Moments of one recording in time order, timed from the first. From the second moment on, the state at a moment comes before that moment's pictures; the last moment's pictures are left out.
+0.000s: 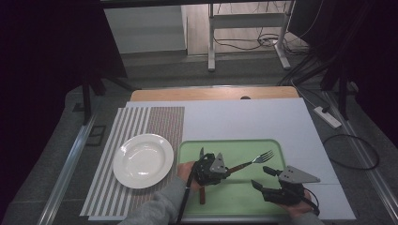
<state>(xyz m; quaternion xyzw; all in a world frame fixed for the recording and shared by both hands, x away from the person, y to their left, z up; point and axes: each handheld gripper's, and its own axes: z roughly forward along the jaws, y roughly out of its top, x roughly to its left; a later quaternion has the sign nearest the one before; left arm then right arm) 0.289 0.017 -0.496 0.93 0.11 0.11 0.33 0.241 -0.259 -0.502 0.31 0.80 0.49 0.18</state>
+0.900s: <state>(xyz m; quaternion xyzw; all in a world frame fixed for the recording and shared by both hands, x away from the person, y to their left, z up) 0.285 -0.006 -0.500 0.93 0.11 0.12 0.33 0.252 -0.244 -0.505 0.36 0.77 0.51 0.13</state>
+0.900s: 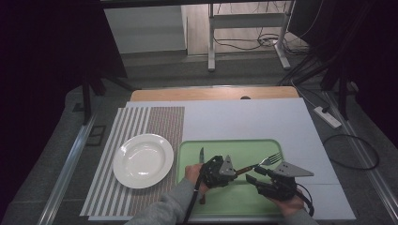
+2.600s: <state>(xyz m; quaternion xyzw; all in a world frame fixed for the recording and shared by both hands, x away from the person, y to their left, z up) 0.281 -0.008 -0.496 0.91 0.15 0.15 0.35 0.273 -0.258 -0.503 0.45 0.69 0.57 0.00</state>
